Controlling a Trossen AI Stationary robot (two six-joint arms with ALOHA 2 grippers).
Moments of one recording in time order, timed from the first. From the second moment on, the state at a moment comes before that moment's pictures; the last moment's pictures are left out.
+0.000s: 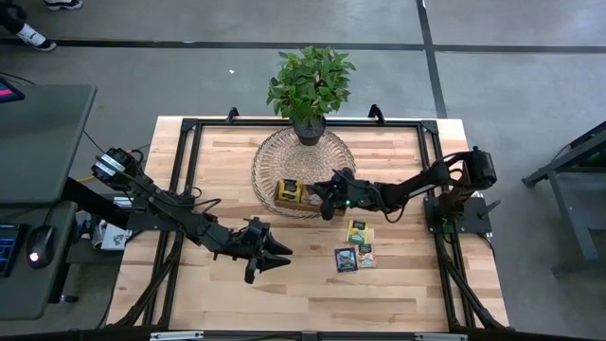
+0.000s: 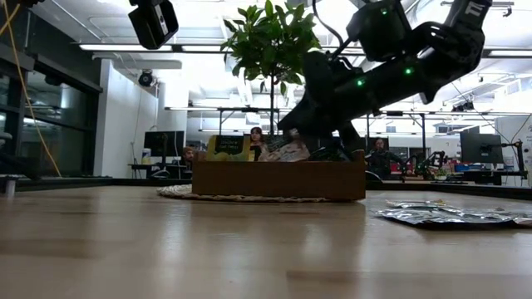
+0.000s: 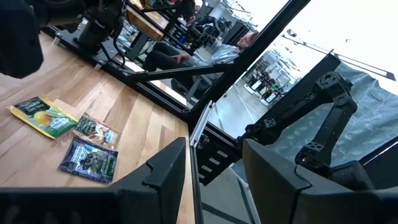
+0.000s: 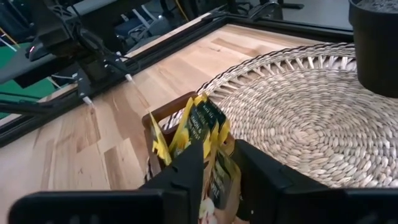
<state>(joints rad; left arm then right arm) -0.56 1.44 0.65 0.80 -0.38 -0.71 0.00 1.72 0.62 0.79 0.38 0.49</state>
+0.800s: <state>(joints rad) -0.56 1.44 0.65 0.78 -0.38 -0.72 -0.01 1.72 0.63 0.71 0.28 0.57</state>
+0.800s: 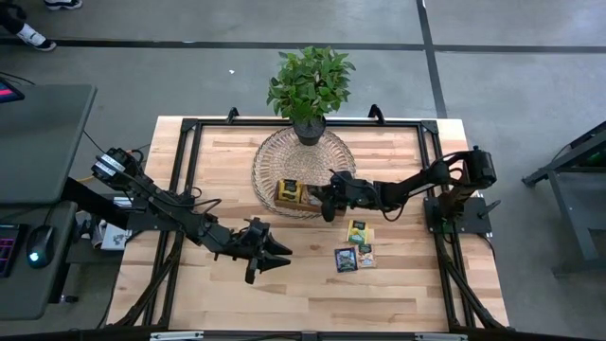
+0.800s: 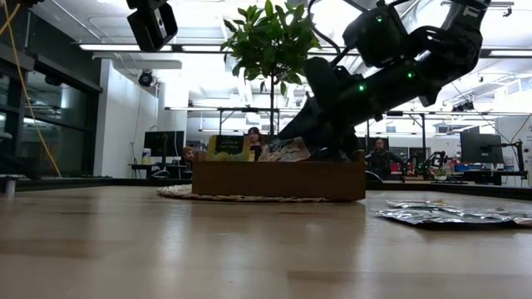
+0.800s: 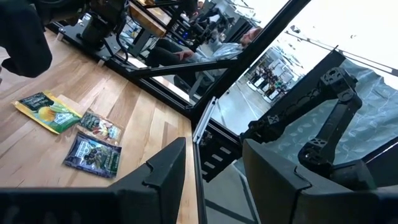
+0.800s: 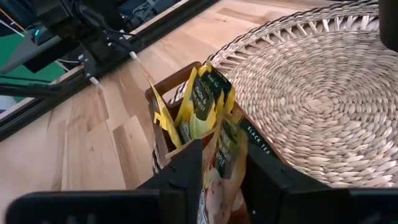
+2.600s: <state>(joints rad) -0.56 1.44 0.65 0.75 -0.38 -0.73 -0.01 1.79 0.63 0.85 0.32 0.54</state>
